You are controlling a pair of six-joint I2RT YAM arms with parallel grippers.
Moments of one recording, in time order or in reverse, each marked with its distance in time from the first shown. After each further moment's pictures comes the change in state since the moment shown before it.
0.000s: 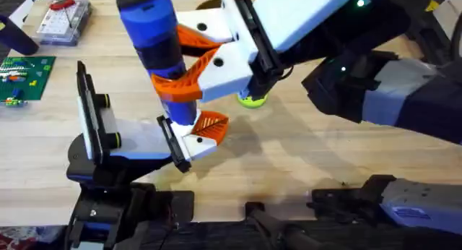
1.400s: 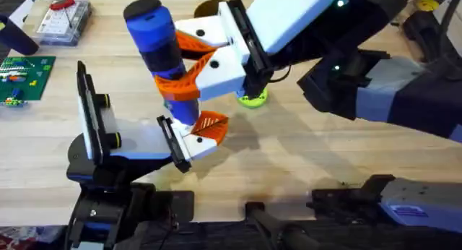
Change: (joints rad) left arm 0.000 0.000 0.000 0.000 0.000 0.000; right arm -0.012 0.031 0.000 -0.055 -0.005 -0.044
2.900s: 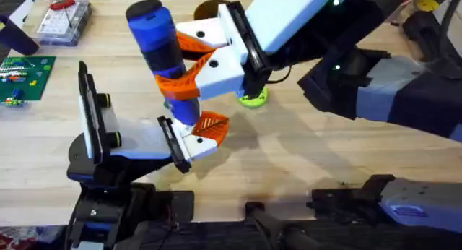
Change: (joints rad) left arm 0.000 0.002 0.000 -0.001 0.006 -0.007; right arm -0.003 0.000 0.000 -0.043 0.005 -0.001
